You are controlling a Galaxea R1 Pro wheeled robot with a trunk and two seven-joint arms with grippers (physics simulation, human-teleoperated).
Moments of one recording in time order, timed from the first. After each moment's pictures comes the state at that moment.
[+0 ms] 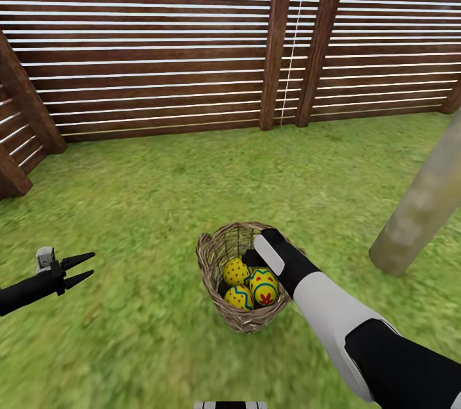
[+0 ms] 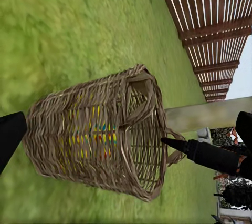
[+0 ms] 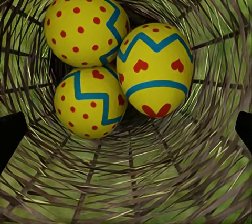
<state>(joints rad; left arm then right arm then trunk) -0.74 0.49 0.64 -0.49 -0.03 0.86 -1.37 -1.00 0.17 0.41 -0.56 -0.71 0.82 -0.57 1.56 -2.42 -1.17</state>
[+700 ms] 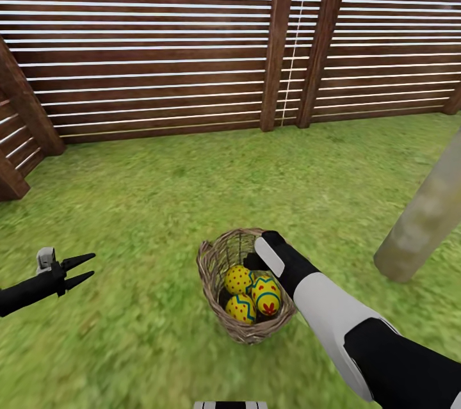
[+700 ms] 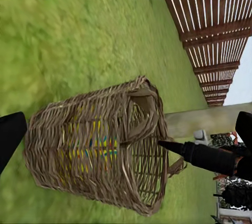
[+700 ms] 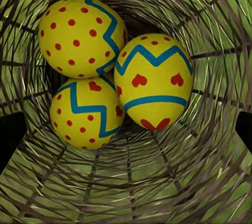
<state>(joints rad) -0.74 0.49 0.64 -0.49 -0.03 0.86 -1.36 -1.00 0.17 0.41 -0.52 -0.71 0.82 -0.57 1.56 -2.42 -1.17</state>
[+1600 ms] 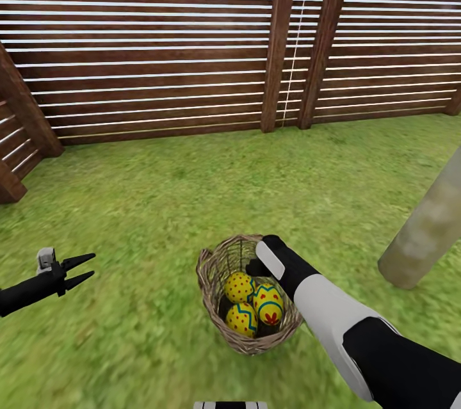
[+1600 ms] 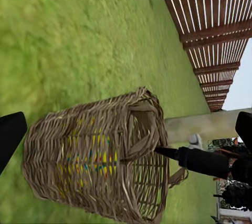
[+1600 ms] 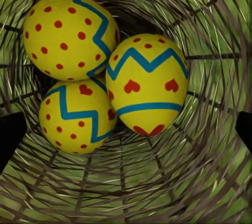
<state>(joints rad) -0.74 0.49 0.64 -0.49 -0.03 0.86 -1.36 -1.00 0.17 0.41 -0.46 -0.71 0.83 -0.57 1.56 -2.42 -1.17</state>
